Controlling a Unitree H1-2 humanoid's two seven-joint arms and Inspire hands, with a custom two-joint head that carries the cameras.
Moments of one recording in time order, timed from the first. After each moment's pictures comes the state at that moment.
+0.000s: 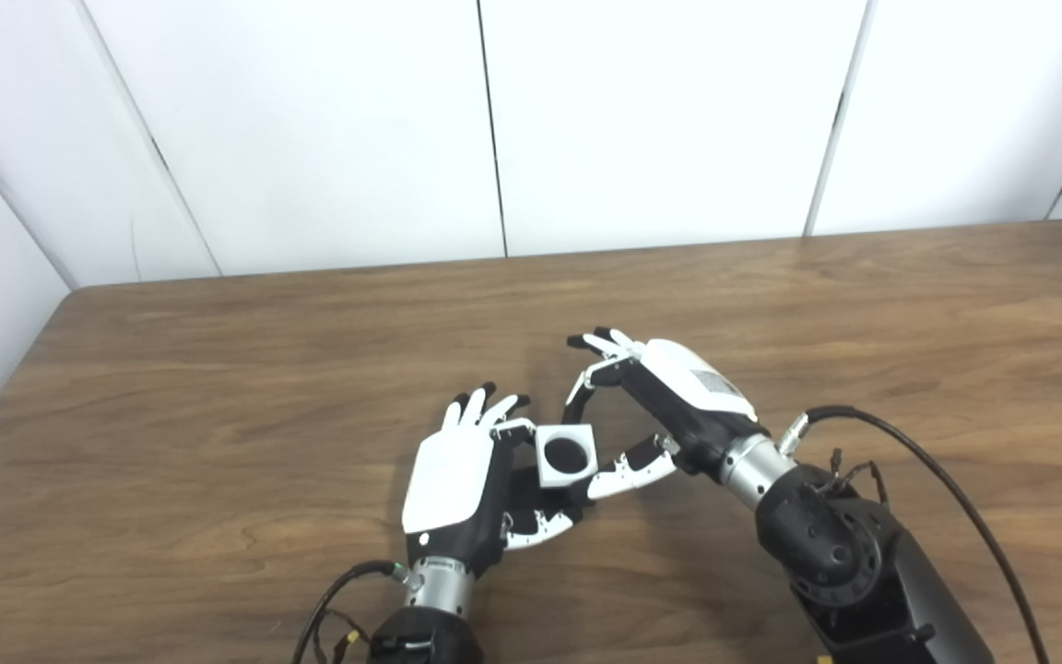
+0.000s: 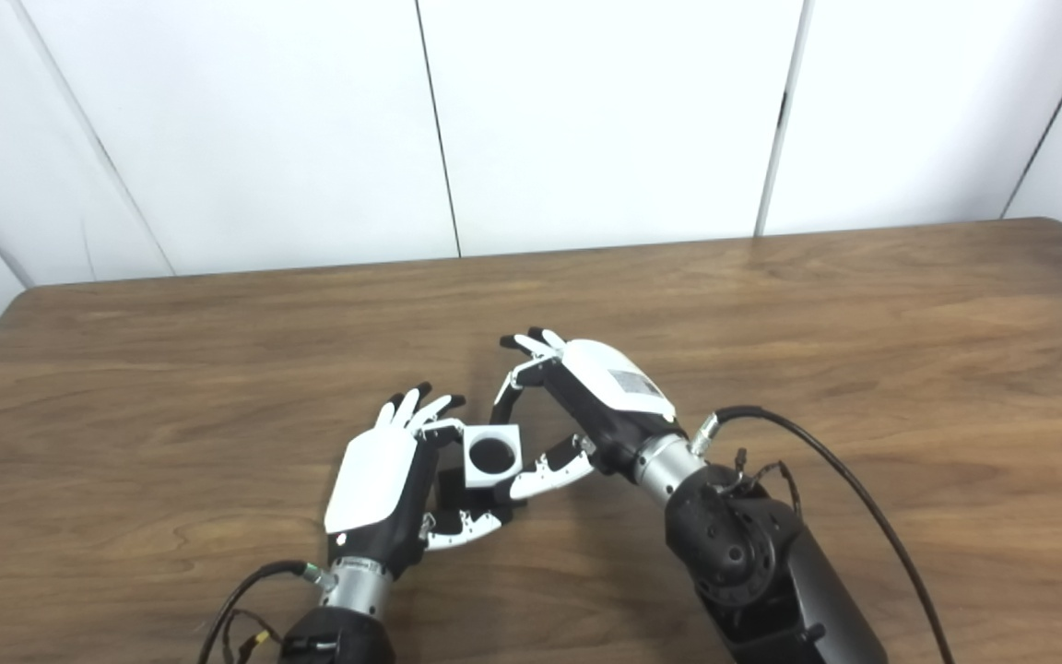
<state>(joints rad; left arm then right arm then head) -0.05 0.02 -0.43 -0.14 0.97 0.26 0.07 -0.28 -0.21 0.36 -0.31 -0.69 0.30 0.38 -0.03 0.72</state>
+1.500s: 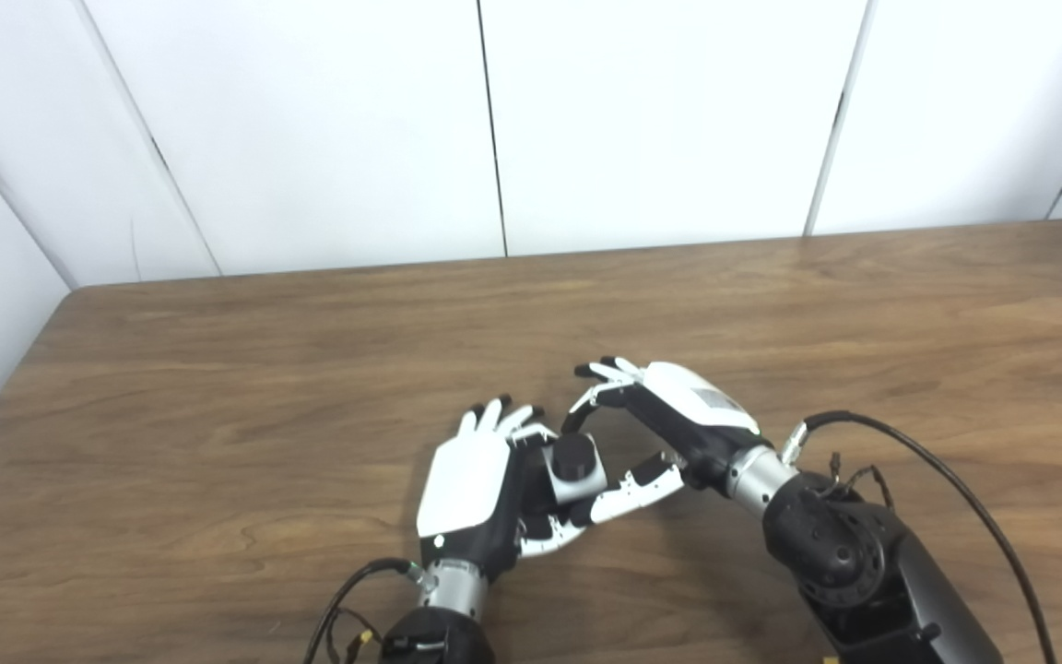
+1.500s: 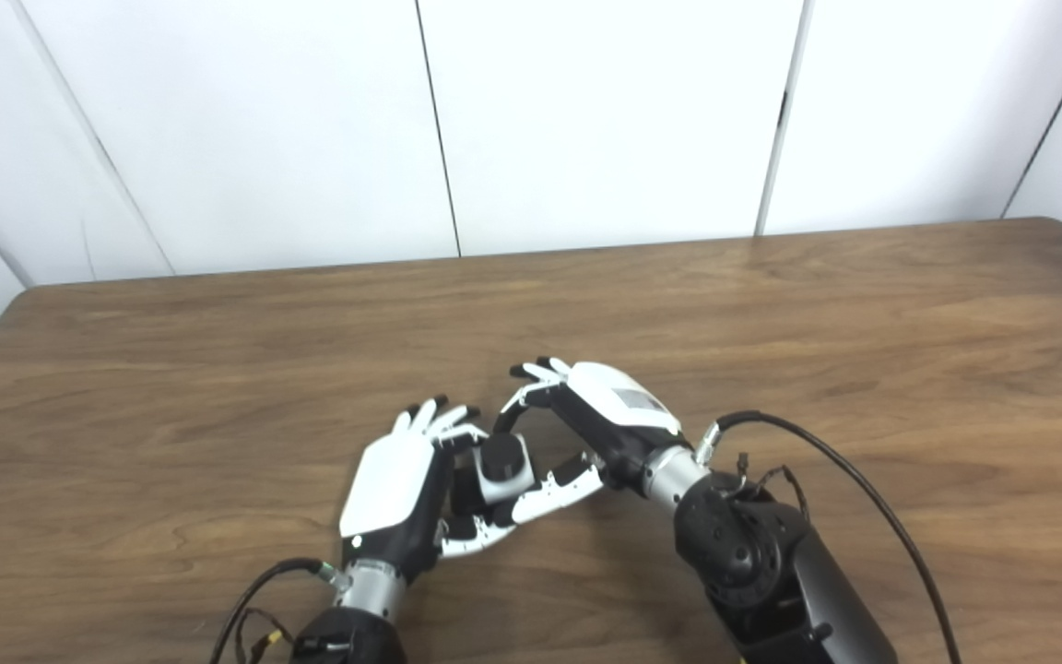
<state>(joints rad) -0.04 0.01 -0.45 -0.15 0.97 0.32 -0.02 -0.28 -0.24 0.37 -0.27 -0.68 0.32 0.45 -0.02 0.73</state>
